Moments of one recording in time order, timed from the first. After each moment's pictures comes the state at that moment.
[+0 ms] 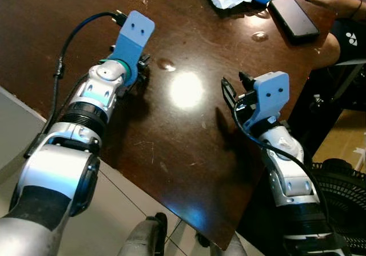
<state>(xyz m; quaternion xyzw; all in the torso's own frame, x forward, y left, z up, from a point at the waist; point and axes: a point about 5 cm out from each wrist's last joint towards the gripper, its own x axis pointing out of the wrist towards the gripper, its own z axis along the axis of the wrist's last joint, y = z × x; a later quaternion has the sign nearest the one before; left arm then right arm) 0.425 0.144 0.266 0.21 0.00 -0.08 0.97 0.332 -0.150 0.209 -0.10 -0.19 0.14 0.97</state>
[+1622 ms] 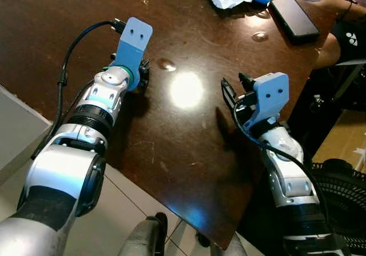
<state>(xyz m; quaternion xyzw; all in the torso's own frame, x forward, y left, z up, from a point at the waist) 0.426 0.133 0.244 0.17 0.04 -0.05 0.98 0.332 -0.149 0.208 -0.10 -0.18 0.14 0.97</state>
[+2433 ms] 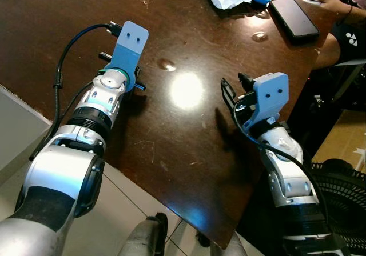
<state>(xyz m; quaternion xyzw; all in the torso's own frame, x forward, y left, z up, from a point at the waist) 0.425 0.139 0.241 0.19 0.03 -0.02 0.98 0.332 -0.149 0.208 -0.10 -0.18 0.14 0.97</state>
